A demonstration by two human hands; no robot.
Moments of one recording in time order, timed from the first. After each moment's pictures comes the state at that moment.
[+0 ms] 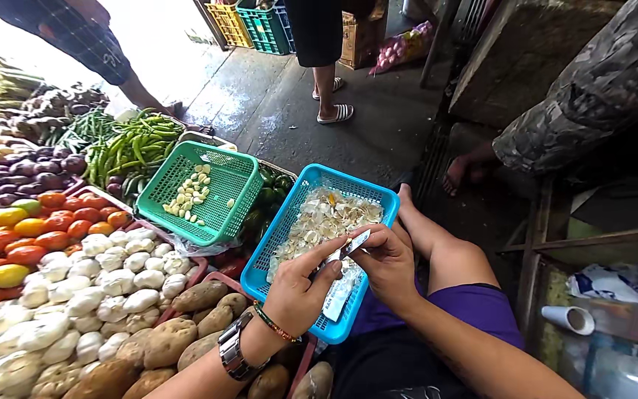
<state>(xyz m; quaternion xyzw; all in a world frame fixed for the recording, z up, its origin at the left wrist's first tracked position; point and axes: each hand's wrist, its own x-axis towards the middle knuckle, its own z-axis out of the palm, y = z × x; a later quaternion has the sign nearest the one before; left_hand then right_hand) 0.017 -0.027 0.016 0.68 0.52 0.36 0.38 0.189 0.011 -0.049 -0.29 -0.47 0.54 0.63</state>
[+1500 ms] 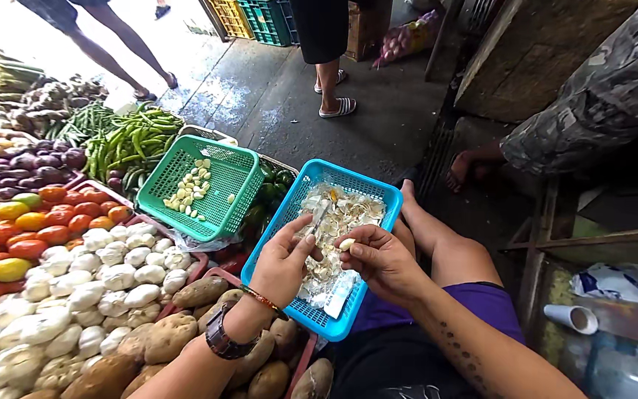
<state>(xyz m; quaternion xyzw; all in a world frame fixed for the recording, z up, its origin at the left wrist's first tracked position) -0.001 -0.006 0.026 0.46 0.64 0.34 0.52 0.202 0.019 -0.021 -0.18 -0.22 0.85 0.45</state>
